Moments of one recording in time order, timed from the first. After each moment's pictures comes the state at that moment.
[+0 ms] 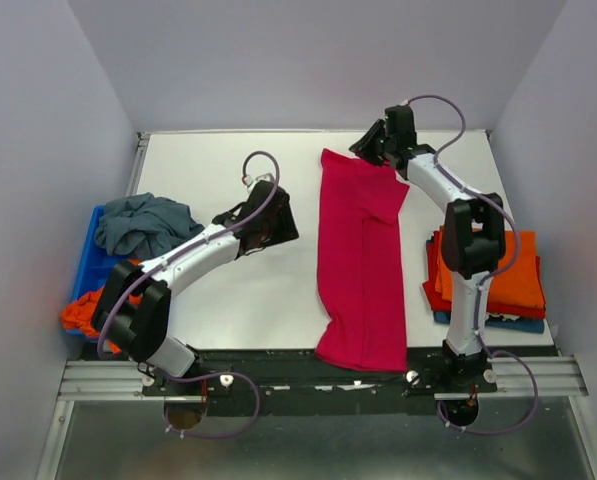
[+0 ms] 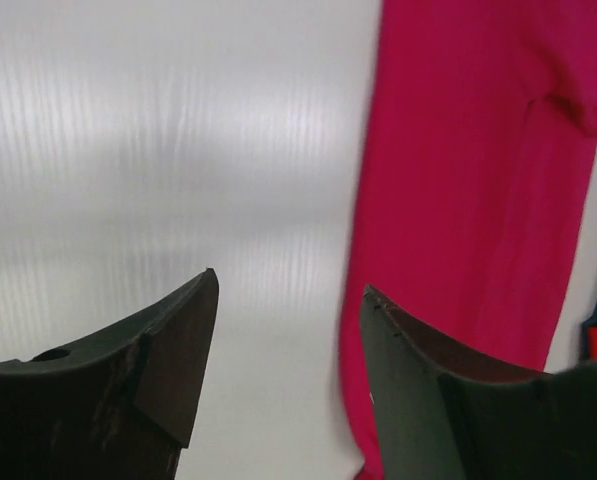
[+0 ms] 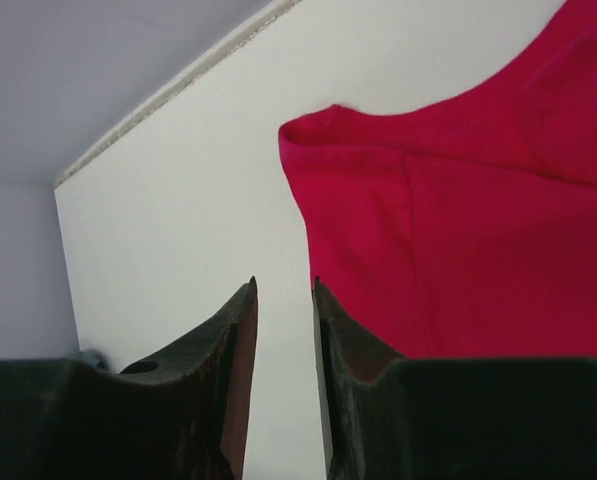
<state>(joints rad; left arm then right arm) -0.60 1.48 1.00 -0.38 -0.10 -0.75 0.26 2.20 1.85 -0.19 -0.11 0.81</state>
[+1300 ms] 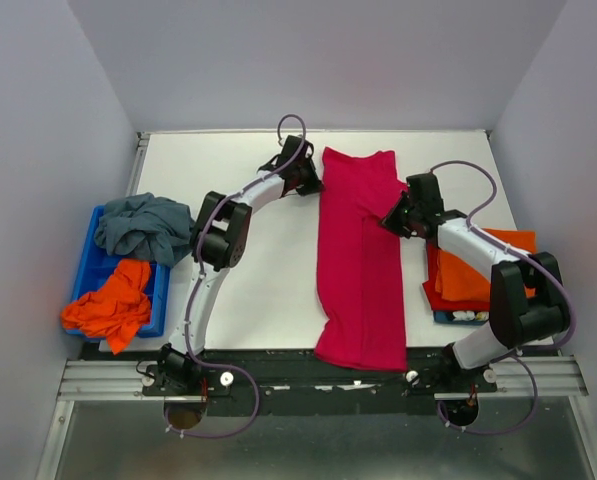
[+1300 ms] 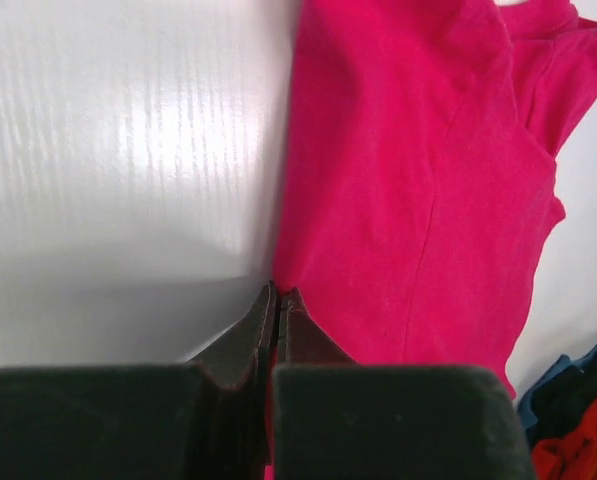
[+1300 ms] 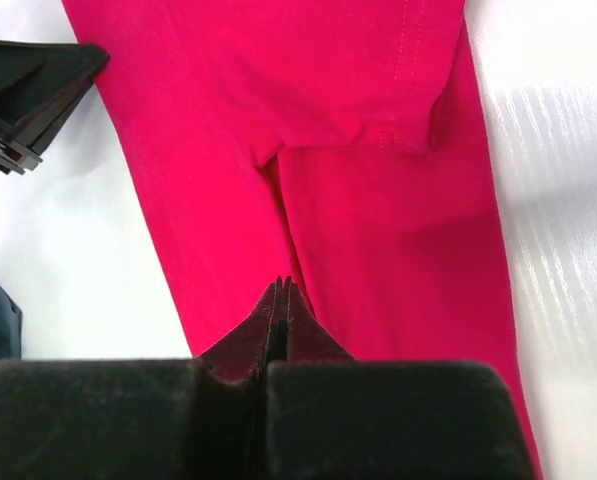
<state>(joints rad) -0.45 2.46 1.97 -0.22 0.18 -0.79 0.25 1.54 0.93 -0.18 -0.04 0.77</state>
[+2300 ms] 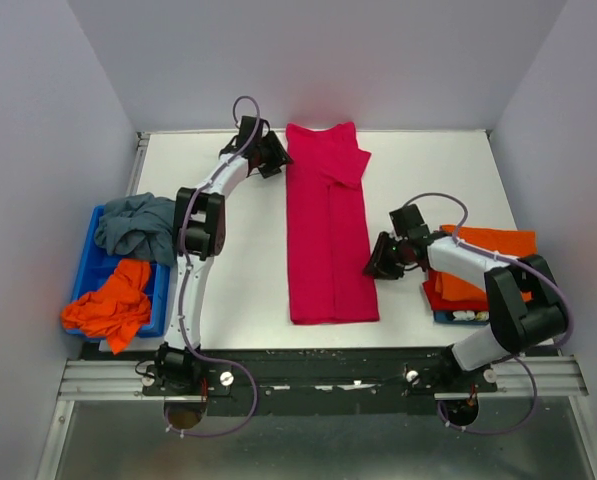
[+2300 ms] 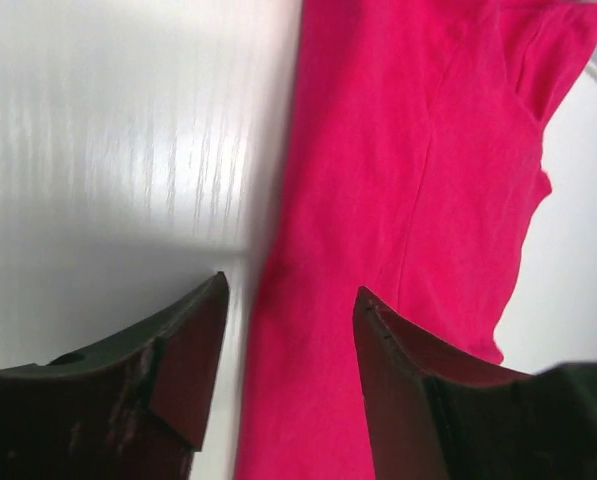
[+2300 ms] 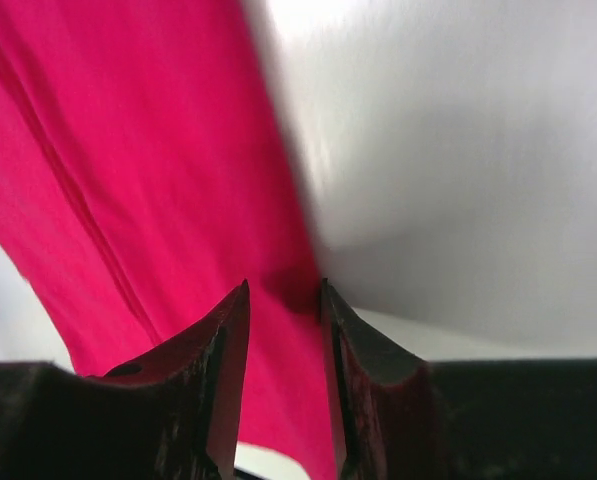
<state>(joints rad) -0.23 2.59 2.23 -0.32 0.26 -0.77 0.33 1.56 0.78 -0.30 -0.21 0.69</state>
